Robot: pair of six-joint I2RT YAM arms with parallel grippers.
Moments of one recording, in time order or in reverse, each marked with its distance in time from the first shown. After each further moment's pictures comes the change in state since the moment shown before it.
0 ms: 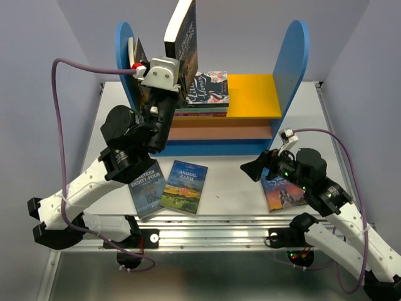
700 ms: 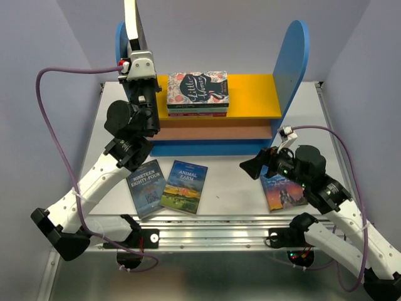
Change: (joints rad) left arm 0.343 -0.022 -0.231 0.279 -0.073 0.070; right arm 0.000 0.035 0.034 -0.001 0.000 -0.016
